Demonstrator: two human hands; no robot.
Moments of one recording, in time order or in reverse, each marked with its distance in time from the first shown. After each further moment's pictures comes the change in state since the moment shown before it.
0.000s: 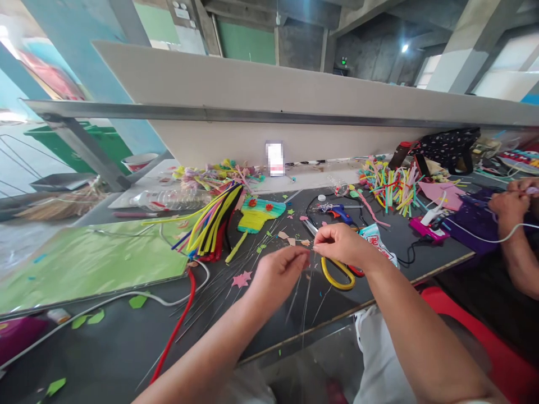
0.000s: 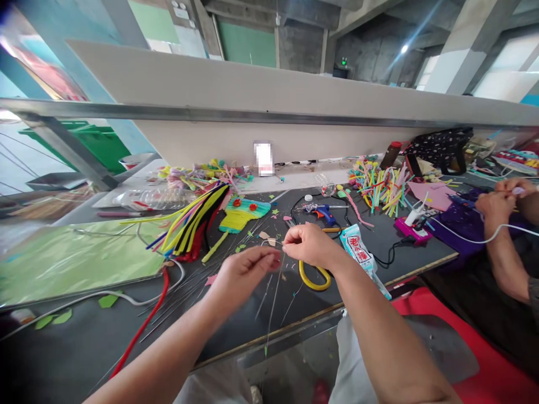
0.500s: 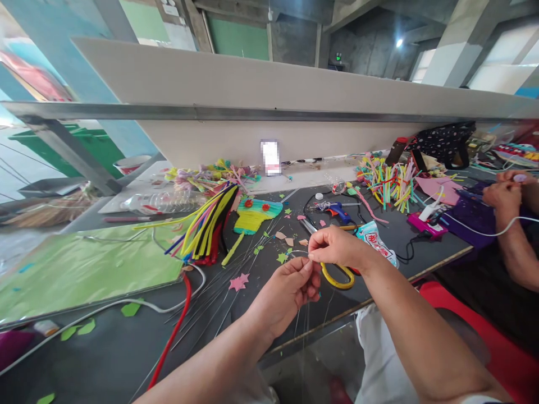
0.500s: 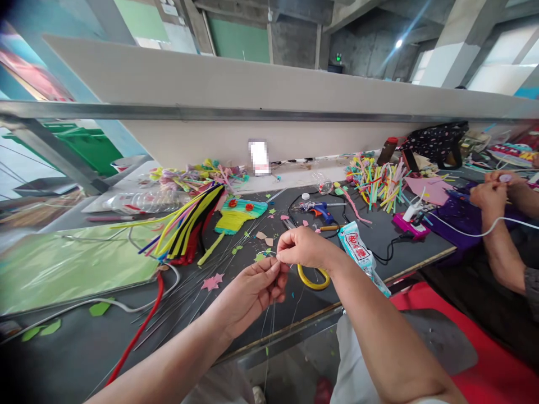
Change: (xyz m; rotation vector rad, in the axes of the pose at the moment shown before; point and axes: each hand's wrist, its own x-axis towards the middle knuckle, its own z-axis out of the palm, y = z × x) left_hand -0.011 -0.012 0.025 -0.666 -0.253 -0.441; right_hand -0.003 -0.004 0.002 0.160 -0.148 0.116
